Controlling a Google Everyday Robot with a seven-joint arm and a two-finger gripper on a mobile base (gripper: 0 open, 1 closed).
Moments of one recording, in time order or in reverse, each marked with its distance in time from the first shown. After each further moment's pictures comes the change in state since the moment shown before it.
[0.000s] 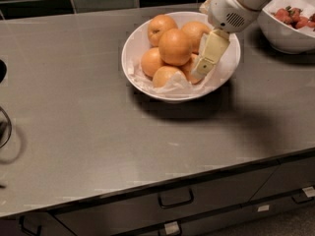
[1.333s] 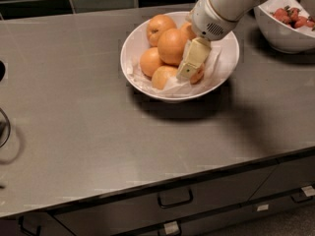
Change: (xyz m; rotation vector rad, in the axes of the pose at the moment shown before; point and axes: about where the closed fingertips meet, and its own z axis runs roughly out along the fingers) arm -0.013 -0.006 0.041 -0.005 -0.019 0.004
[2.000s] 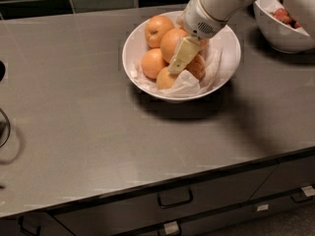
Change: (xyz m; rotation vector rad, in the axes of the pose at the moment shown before) arm -0.010 -0.017 0.020 0.011 -0.024 -0.001
